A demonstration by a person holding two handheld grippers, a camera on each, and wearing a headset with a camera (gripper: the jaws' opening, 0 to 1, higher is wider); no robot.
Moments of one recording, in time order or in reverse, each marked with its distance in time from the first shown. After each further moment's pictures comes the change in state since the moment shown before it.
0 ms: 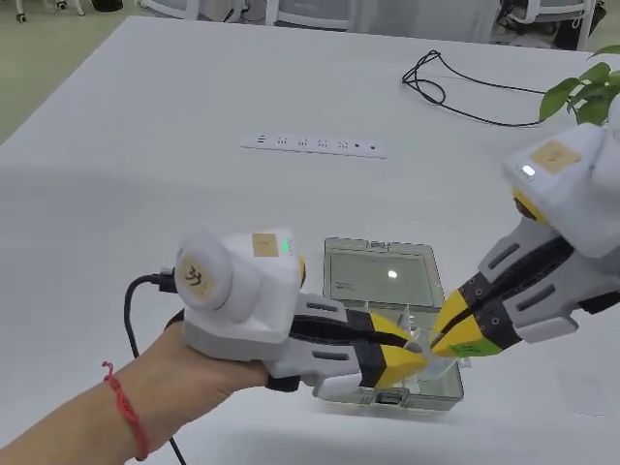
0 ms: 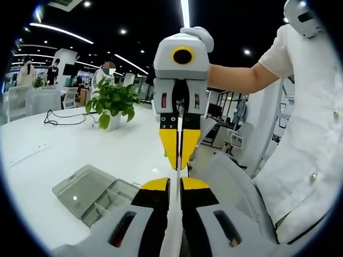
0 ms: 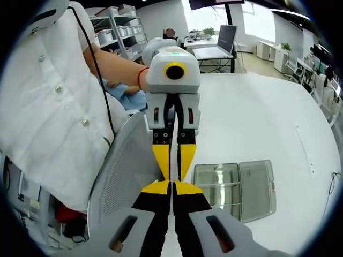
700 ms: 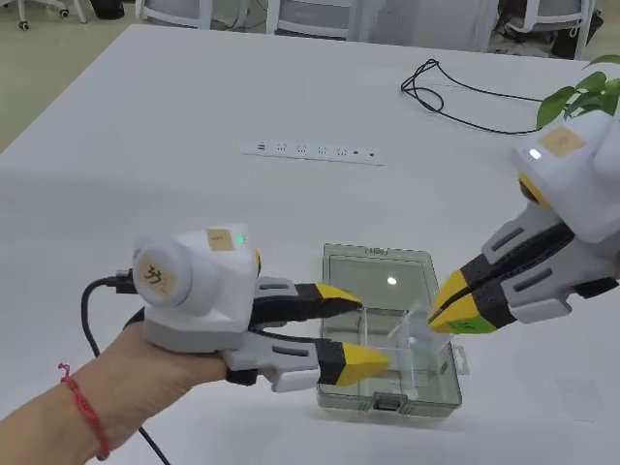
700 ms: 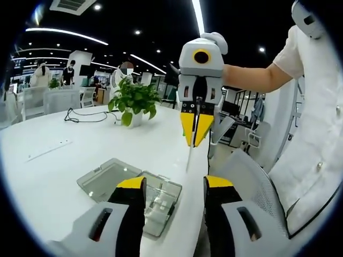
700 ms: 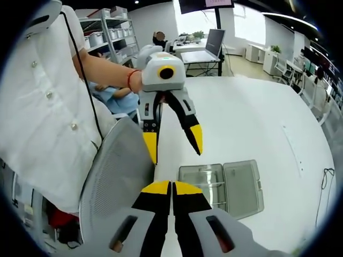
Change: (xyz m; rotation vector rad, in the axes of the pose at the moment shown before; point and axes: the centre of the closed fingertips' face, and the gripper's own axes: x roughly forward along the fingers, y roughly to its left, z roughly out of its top) left arm -0.035 0.039 -0.010 -0.013 0.015 0.168; right arm -0.013 -0.028 0.002 0.016 -0.021 -0.104
